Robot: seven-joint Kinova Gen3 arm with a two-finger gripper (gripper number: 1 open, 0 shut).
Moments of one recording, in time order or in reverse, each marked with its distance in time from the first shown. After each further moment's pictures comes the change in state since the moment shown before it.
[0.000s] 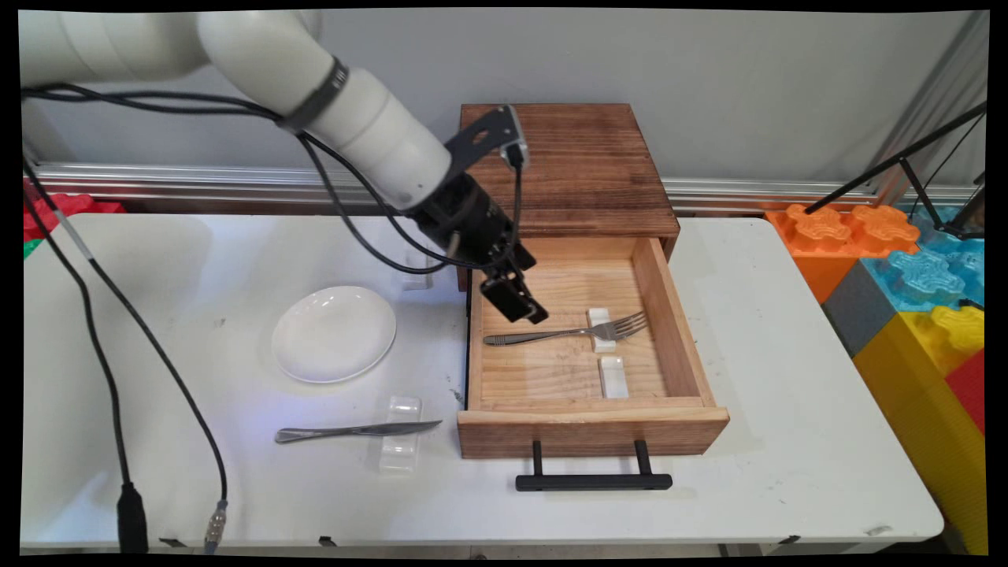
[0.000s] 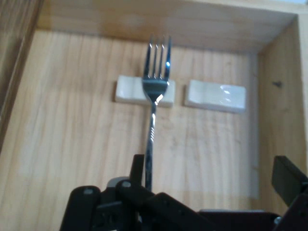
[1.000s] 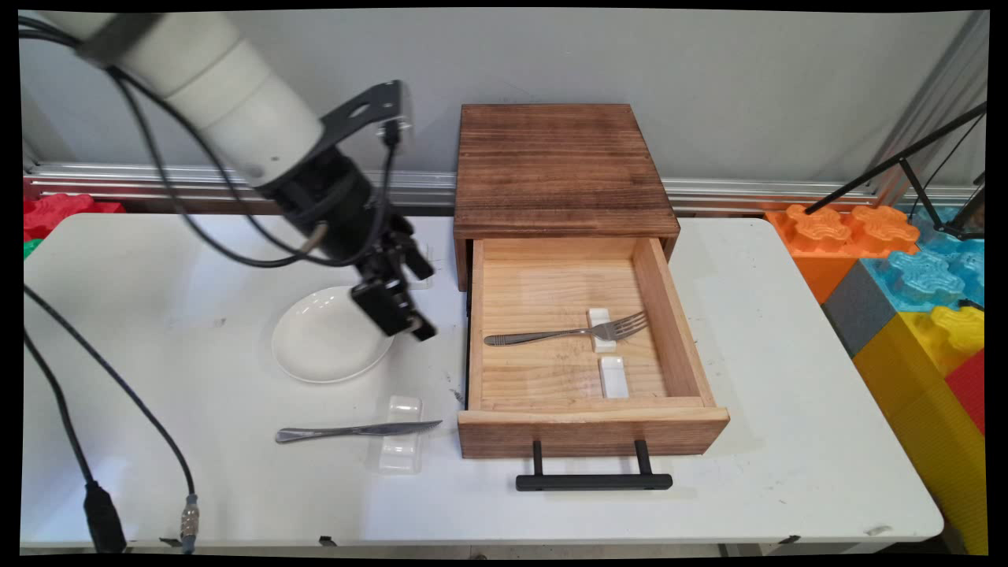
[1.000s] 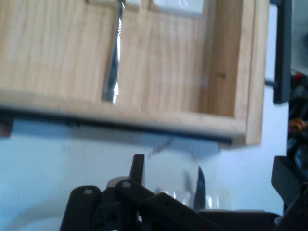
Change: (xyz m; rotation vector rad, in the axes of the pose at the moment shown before) arm -0.048 0.041 -0.100 -0.007 -0.146 -0.032
